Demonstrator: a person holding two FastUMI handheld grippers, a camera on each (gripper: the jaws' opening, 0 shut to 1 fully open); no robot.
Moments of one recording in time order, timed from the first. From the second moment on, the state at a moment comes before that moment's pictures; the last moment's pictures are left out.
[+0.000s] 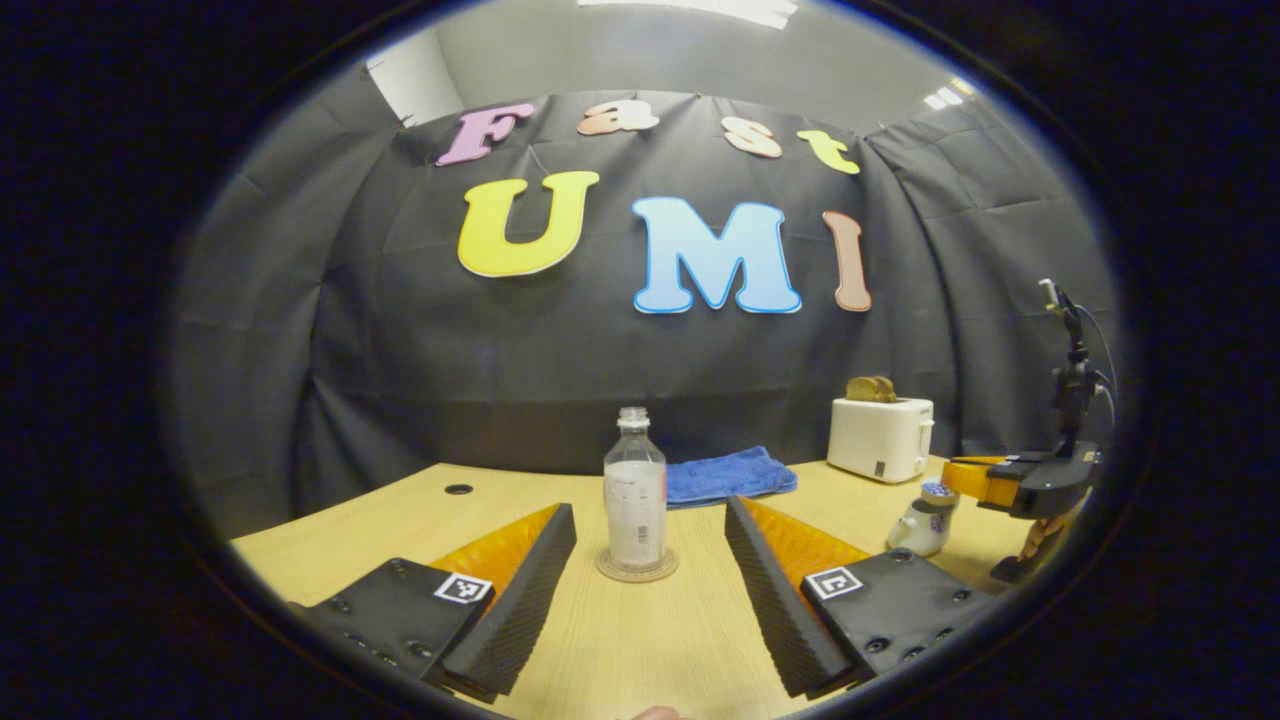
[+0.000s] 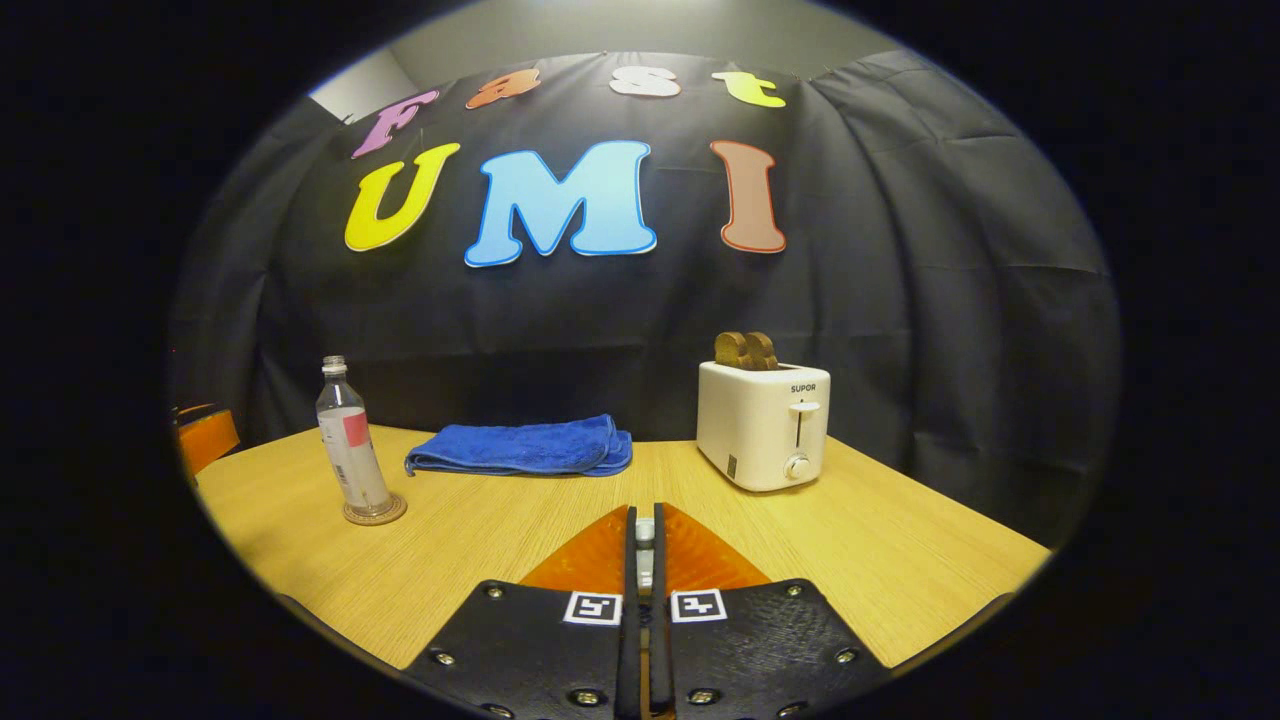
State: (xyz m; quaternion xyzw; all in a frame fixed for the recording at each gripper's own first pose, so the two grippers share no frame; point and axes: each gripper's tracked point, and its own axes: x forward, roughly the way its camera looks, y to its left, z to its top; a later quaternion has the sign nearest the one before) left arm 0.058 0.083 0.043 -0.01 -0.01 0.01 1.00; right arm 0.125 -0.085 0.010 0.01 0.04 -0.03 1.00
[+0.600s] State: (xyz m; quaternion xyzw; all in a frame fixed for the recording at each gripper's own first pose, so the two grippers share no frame) left arm 0.054 0.067 0.020 -0.04 0.02 -0.02 1.00; right arm 0.124 -0.091 0.008 -0.02 0.05 -0.05 1.00
